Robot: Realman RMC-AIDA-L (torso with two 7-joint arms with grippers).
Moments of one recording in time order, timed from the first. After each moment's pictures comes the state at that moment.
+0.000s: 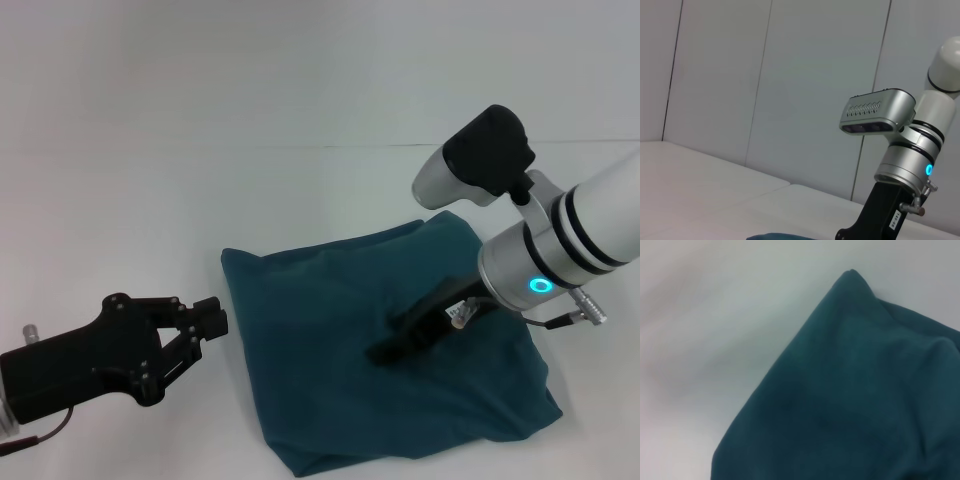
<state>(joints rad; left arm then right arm) -0.33 -2.16 0.61 0.75 1.85 1.73 -1.22 0.73 2.10 -1.43 -1.03 -2.39 -1.31 2.46</state>
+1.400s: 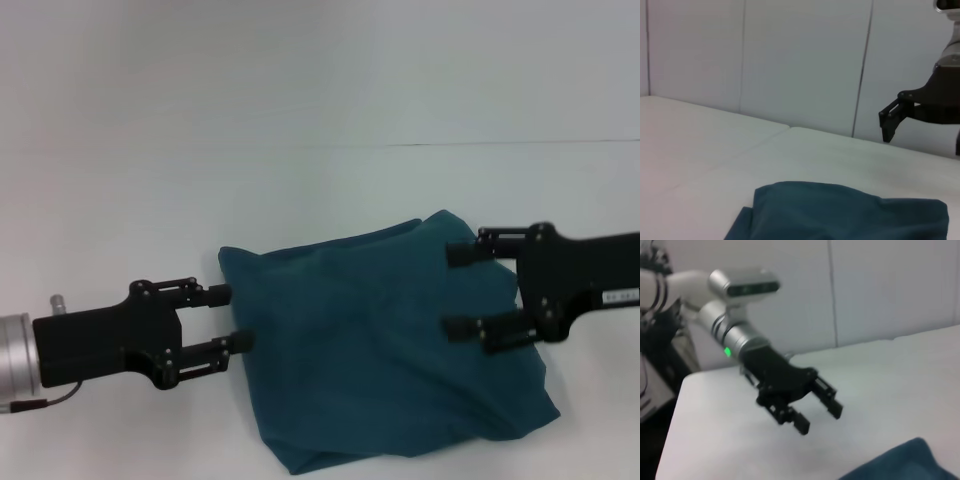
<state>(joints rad) -0.45 -2.12 0.64 0.74 2.00 1.62 -1.21 0.54 2.01 -0.89 -0.93 -1.93 -1.71 1.51</state>
